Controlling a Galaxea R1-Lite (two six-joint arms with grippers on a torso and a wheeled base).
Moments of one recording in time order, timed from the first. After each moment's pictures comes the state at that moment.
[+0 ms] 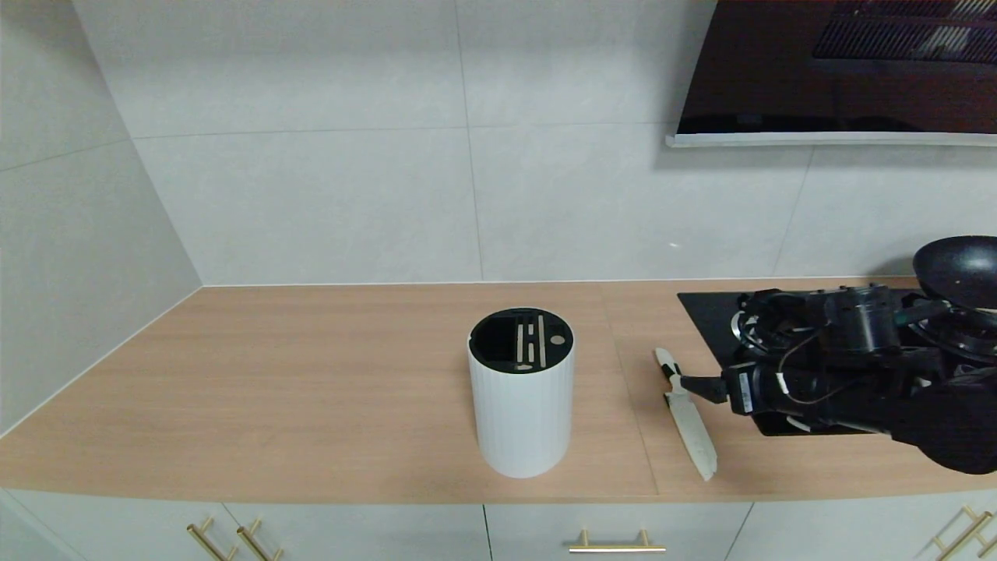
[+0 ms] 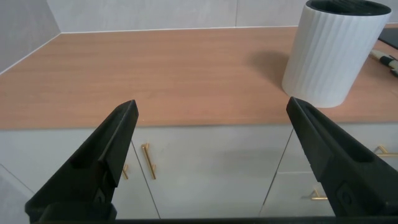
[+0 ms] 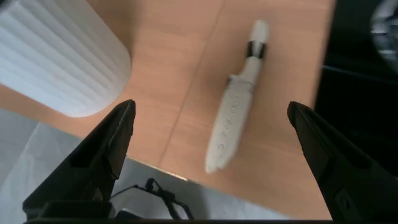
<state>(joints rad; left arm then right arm) 0.00 0.00 0.00 0.00 -0.02 0.01 0.26 1.85 -0.73 -0.58 0.11 0.03</state>
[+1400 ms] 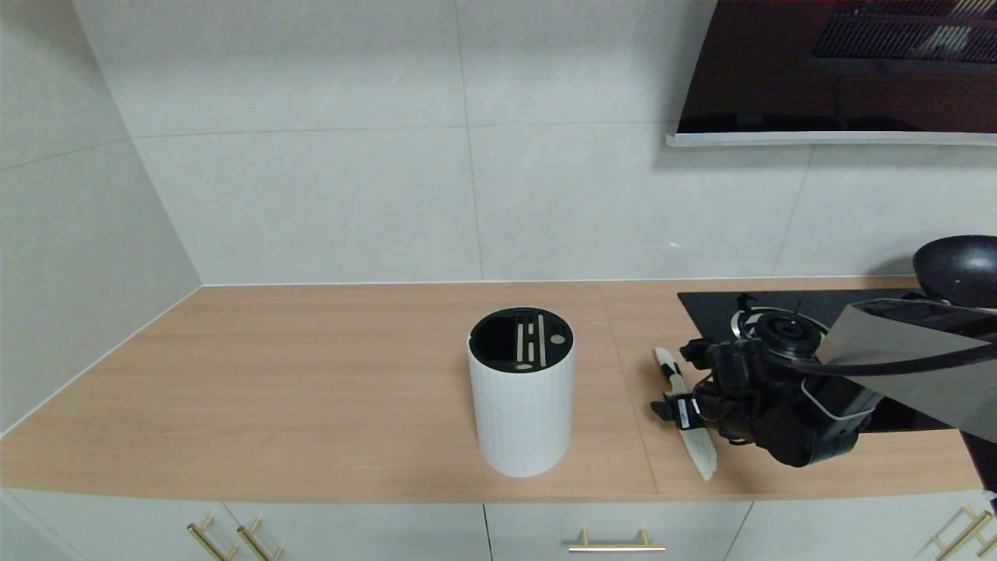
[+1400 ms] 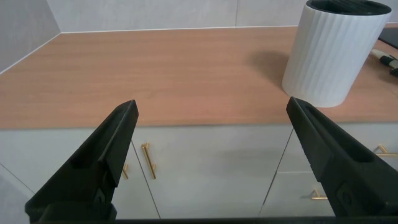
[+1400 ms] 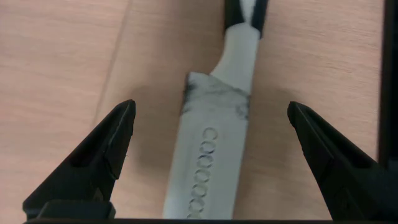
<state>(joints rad) 0.00 0.00 0.00 0.00 -0.02 0.01 0.25 2.40 -1.00 -0.77 -0.06 0.03</state>
